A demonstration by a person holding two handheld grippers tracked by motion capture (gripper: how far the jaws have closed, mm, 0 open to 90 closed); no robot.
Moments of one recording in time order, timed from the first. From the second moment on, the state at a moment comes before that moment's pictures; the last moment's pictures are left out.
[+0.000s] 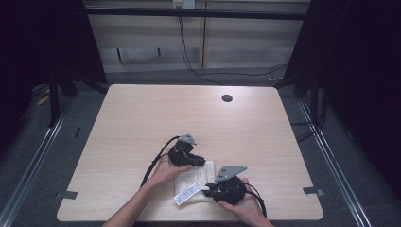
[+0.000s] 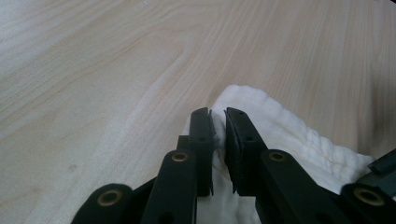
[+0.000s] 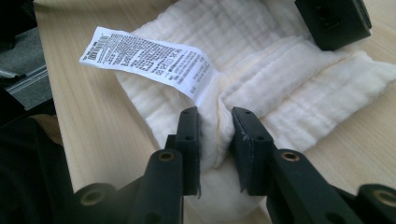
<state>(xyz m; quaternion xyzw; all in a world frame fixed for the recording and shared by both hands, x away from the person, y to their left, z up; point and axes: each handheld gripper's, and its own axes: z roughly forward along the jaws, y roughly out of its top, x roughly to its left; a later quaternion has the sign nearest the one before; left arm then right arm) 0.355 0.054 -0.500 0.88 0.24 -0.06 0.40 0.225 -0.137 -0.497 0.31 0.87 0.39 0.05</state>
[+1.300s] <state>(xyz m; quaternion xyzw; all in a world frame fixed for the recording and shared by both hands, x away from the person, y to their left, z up) 0.333 0.085 -0.450 0.87 0.24 0.01 0.44 0.223 -0.203 -0.461 0.39 0.79 0.45 0.11</state>
